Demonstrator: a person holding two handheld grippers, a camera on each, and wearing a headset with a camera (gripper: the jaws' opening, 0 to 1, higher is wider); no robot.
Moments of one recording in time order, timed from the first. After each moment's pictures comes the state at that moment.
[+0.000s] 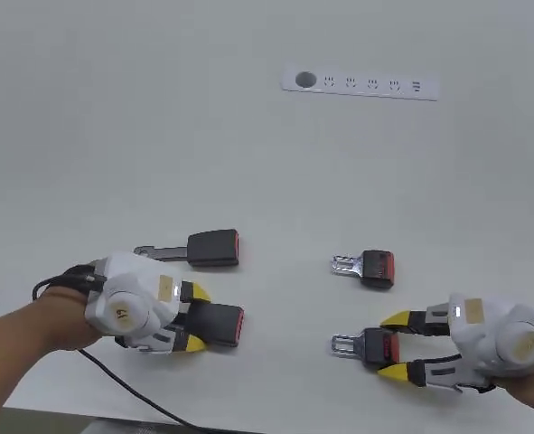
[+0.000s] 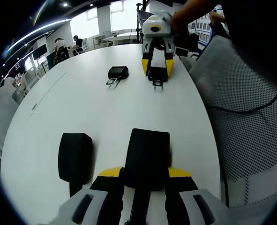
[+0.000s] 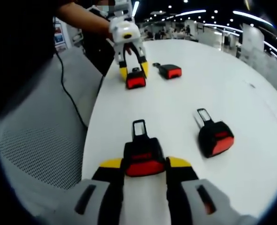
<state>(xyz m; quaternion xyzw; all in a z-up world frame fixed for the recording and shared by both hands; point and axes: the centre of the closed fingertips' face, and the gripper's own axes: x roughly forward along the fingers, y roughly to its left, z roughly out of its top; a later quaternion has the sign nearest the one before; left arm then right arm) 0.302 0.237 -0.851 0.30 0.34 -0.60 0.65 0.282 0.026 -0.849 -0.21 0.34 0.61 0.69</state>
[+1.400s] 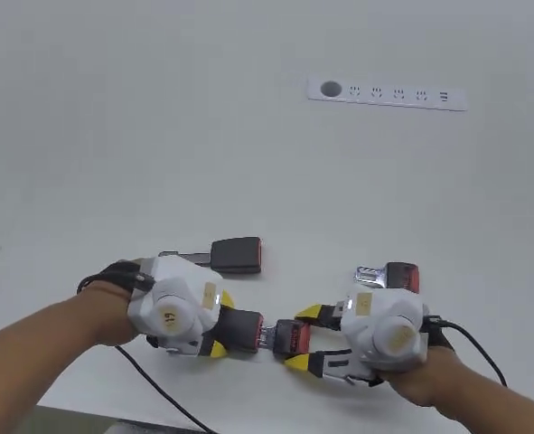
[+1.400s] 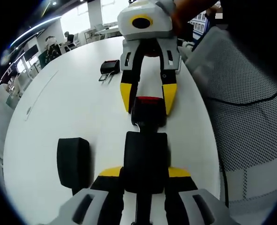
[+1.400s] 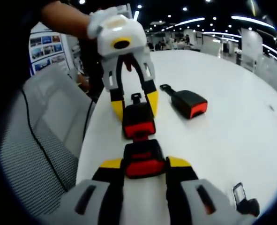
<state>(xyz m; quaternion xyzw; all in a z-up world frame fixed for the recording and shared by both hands) 0.301 0.235 -0.854 0.34 0.36 -0.61 0.62 0.300 0.169 -0.848 -0.17 0.31 0.62 0.70</state>
